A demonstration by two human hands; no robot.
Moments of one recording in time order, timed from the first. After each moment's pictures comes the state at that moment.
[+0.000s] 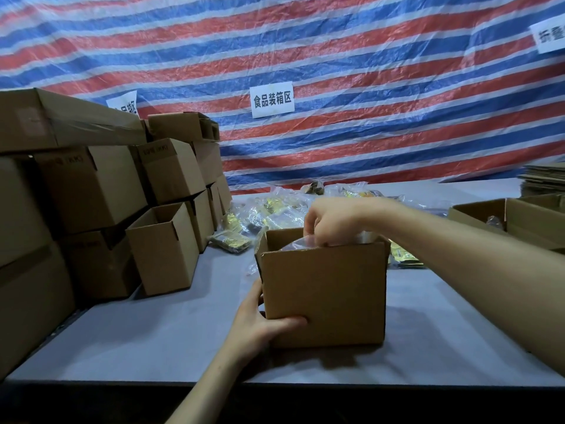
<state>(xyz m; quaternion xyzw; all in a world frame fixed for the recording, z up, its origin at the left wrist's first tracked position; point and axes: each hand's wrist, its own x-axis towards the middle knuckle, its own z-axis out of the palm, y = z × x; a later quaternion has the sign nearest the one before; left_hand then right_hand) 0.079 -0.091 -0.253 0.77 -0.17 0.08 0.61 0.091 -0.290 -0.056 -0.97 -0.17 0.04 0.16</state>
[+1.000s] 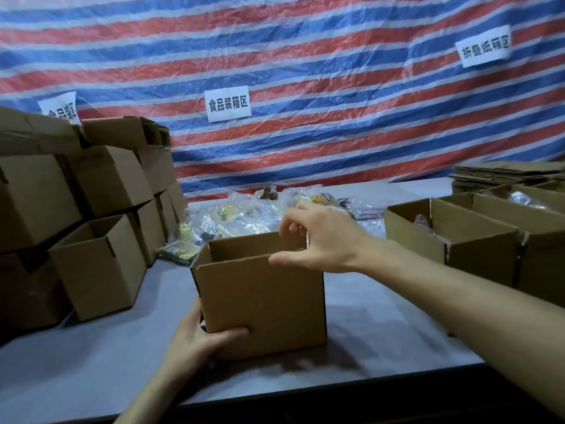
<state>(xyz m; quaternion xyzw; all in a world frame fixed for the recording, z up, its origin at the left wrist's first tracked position) 0.076 -0.091 -0.249 0.78 -0.15 0.07 0.60 0.052 -0.359 -0.099 -0.92 -0.27 -0.25 0.14</state>
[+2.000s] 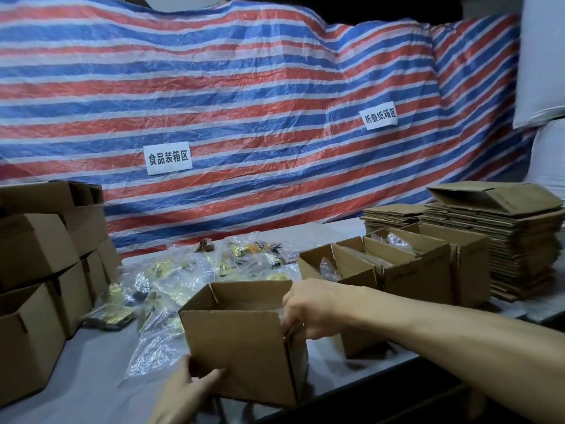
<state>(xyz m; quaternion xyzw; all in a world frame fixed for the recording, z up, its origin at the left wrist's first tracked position) 0.022 -0.192 -0.212 0.87 -0.07 -0.01 0.50 -0.052 -0.447 -0.081 -0.95 -0.30 -0.06 -0.09</state>
